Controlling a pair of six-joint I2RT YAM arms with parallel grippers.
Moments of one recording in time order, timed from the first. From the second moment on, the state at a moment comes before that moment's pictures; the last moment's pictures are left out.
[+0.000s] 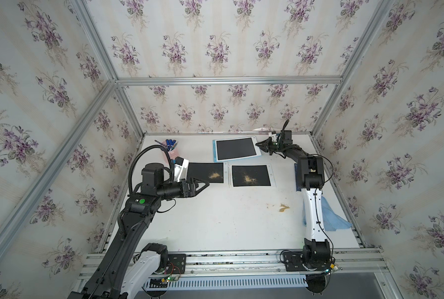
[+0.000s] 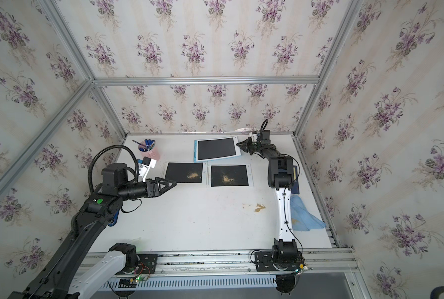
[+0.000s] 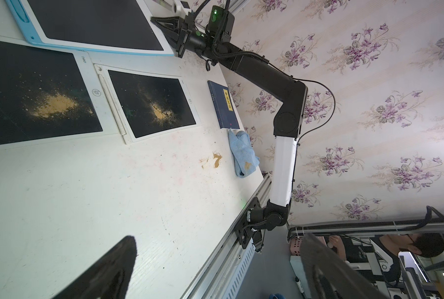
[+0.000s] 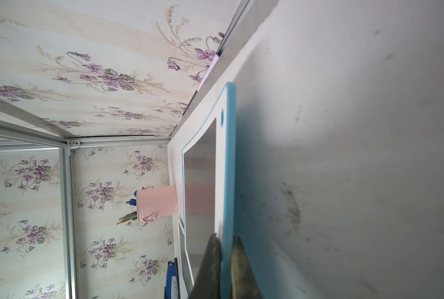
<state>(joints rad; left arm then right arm) -0.12 0.88 0.82 -0.53 0.88 -0.49 0.02 2.66 2.07 -0.11 -0.93 0.83</state>
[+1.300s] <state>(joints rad) -0.12 0.93 0.80 -0.50 0.88 -0.58 0.04 2.25 1.65 0.00 -0.52 0.76</state>
